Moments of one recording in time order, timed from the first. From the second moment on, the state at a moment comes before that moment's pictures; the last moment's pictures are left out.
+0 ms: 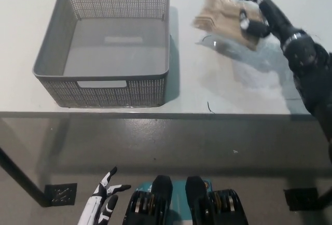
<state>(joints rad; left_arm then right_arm) 0.12 0.19 -0.23 0.16 0.14 -0.43 0.12 -1.18 -0.23 0.08 1.20 -0.37 -0.26 0.02</state>
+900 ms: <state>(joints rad) 0.13 0.20 -0.28 0.18 0.14 -0.43 0.10 -1.31 -0.03 0.11 1.04 -0.32 -0.20 0.04</state>
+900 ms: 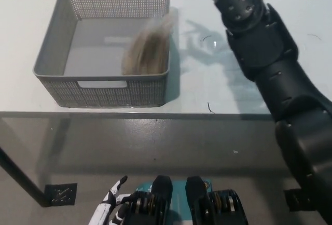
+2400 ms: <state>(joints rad) 0.10 0.21 -0.29 0.20 0.13 -0.43 0.10 -0.39 -0.24 -0.04 -0.08 -0.06 -0.01 0.25</state>
